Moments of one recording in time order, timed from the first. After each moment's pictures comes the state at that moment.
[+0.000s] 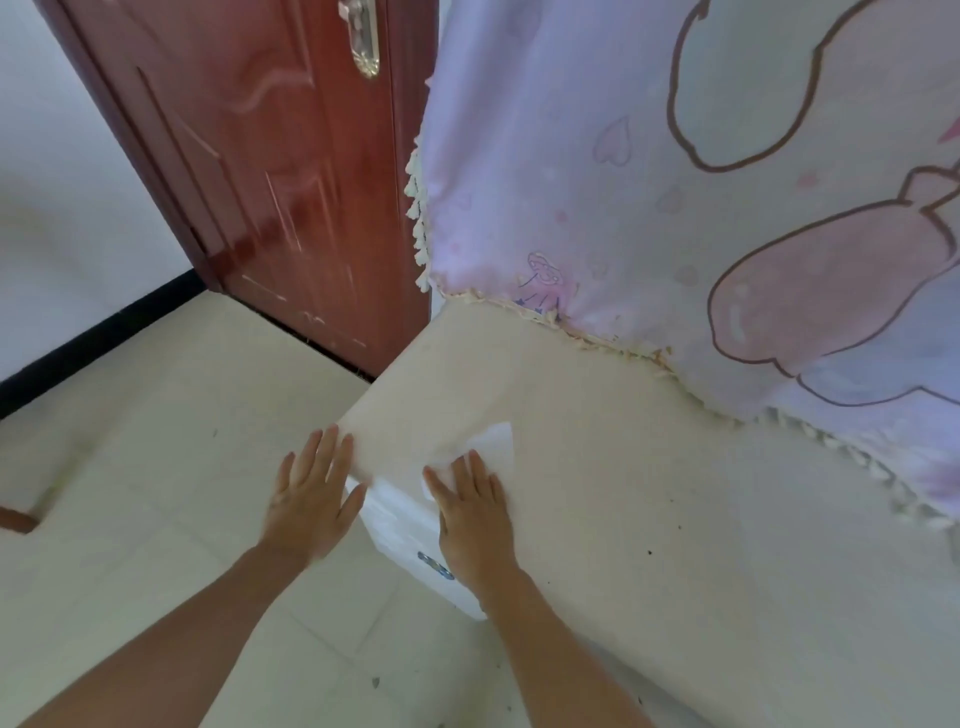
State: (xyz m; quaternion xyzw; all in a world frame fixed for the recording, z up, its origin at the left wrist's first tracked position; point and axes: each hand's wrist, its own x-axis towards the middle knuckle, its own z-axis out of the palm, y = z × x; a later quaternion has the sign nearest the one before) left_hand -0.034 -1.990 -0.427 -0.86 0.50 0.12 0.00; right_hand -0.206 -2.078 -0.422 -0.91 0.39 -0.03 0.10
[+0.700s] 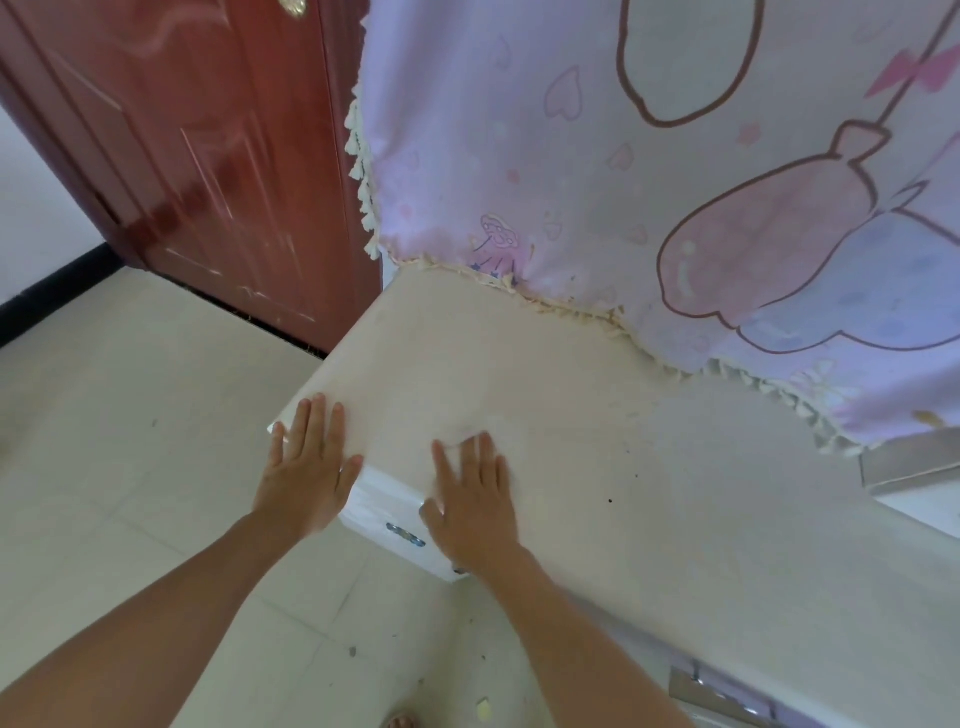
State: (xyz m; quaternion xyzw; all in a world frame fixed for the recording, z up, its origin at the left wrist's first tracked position) left_hand -0.053 -2.012 -0.422 -0.83 0.53 0.14 0.00; right_hand -0.238 -2.076 -0.410 -0.88 0.46 0.06 0.12
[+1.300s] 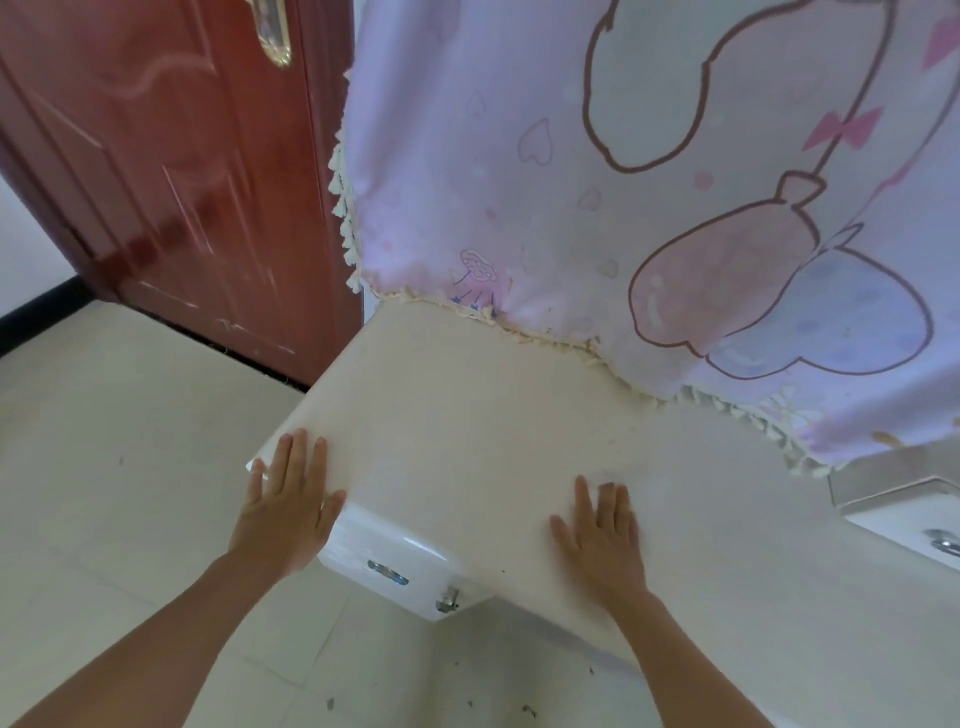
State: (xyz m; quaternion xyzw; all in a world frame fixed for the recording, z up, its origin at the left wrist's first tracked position) left_hand -0.048 -2.011 -0.439 -0.83 0.55 0.12 -0.03; right_hand -0.362 -2.130 -0.399 -0.77 0.61 0.12 0.16
